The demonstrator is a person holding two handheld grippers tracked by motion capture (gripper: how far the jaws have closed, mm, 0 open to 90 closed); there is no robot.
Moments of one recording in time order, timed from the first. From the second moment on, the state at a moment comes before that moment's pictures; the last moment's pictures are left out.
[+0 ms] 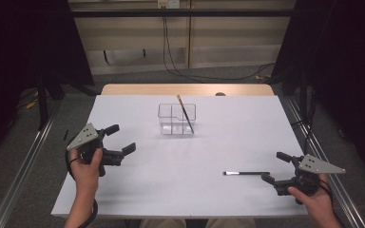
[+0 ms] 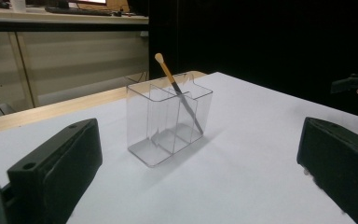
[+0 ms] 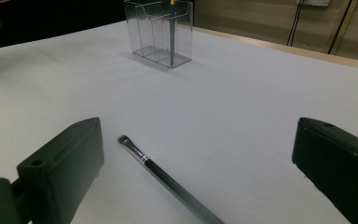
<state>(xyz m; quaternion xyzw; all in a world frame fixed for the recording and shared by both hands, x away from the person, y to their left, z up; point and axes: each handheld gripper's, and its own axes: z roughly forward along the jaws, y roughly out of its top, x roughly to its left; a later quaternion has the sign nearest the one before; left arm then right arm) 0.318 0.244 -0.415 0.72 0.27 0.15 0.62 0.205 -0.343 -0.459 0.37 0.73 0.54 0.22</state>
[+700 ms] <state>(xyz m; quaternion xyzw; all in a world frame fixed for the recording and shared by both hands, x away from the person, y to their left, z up) 0.303 0.271 -0.421 0.72 0.29 0.16 0.61 0.207 -0.340 -0.460 0.36 0.73 0.54 0.22</state>
